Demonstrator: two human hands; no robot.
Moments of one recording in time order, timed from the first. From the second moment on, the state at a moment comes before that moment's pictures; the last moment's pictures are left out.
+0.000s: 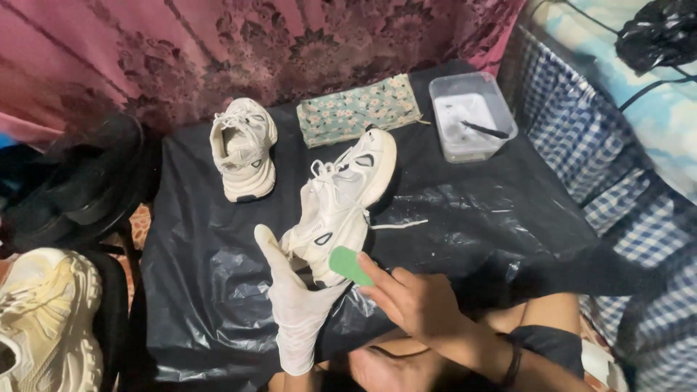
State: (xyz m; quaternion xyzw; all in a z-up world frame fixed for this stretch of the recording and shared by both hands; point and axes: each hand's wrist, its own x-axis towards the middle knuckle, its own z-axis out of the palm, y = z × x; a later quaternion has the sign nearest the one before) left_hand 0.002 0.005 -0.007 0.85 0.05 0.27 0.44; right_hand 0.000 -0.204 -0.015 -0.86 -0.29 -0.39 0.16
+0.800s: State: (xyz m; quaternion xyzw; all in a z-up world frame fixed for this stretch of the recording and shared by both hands) left_hand 0.007 -0.017 0.016 0.85 0.20 0.23 0.44; right_hand 0.251 -0.368 0.103 -0.99 -0.12 0.03 -0.10
